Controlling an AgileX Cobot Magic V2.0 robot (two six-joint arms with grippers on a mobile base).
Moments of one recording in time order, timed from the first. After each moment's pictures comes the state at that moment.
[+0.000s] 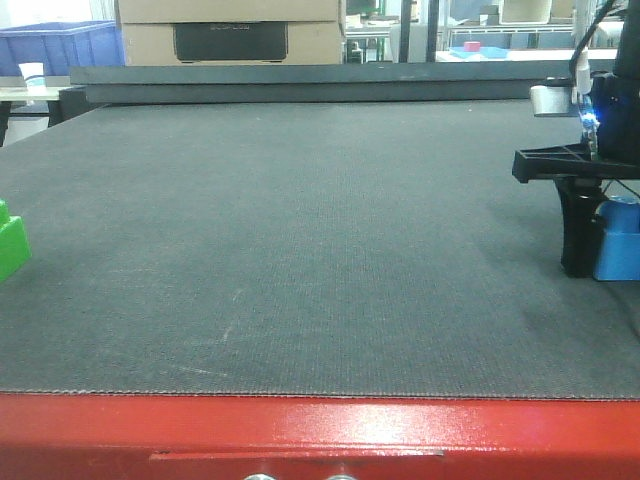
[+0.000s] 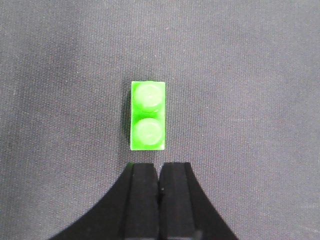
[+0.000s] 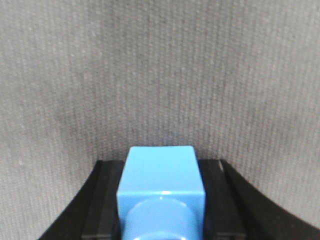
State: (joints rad) left arm -0.03 1.34 -1.15 -0.06 1.01 -0.08; right arm 0.21 1.81 -1.25 0.09 1.04 0.16
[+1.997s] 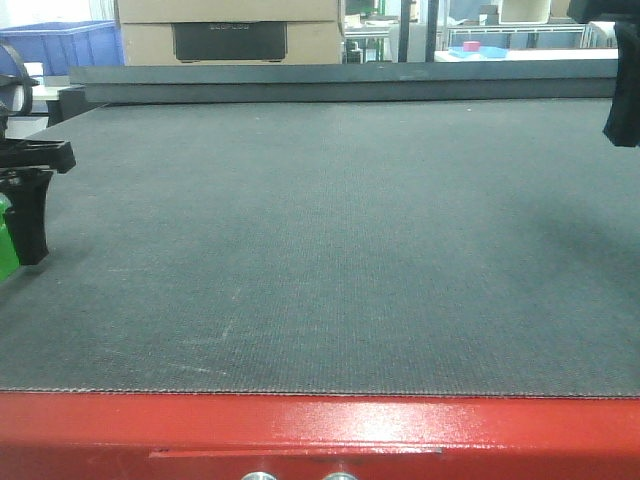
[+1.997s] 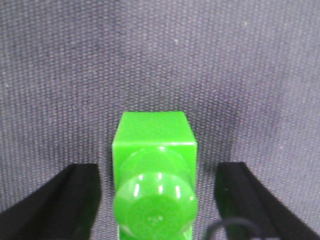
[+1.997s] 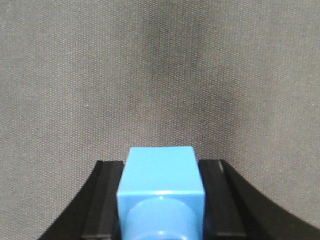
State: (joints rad) left arm -0.08 1.84 -1.32 0.01 1.04 -0.13; right arm 0.21 1.50 -1.25 0.09 1.12 0.14
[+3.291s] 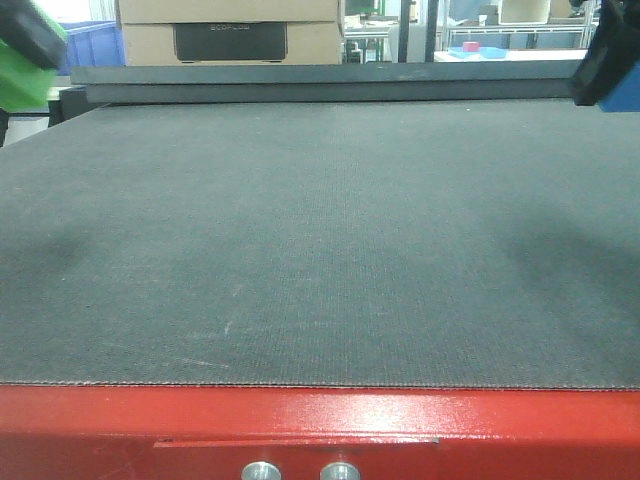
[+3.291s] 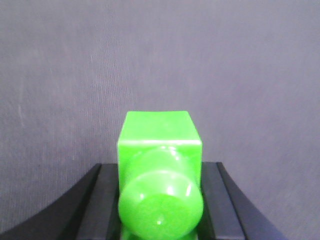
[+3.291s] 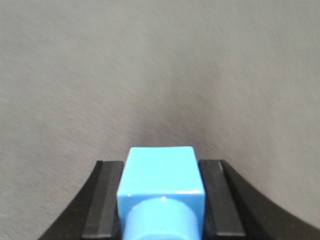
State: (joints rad) left arm -0.26 1.15 -0.83 -0.07 0.35 -0.05; right arm 0.27 1.27 -0.95 0.09 0.61 0.02
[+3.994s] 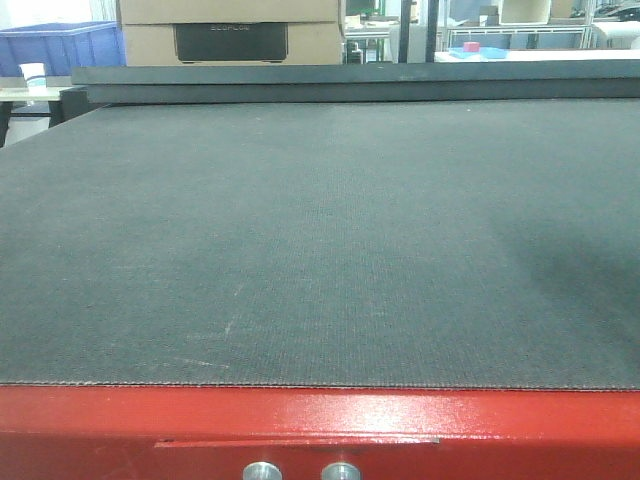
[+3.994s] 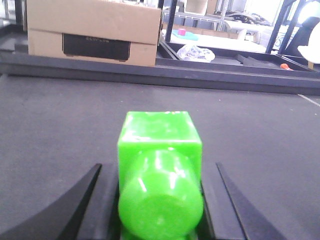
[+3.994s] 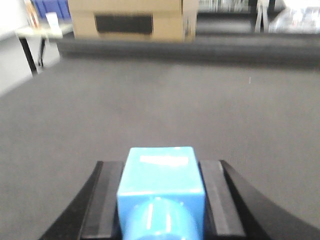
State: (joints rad) left arm -0.26 0.64 -0.63 -0.05 0.15 -0.05; right arm 0.31 0.79 -0.67 0.10 0.11 0.02
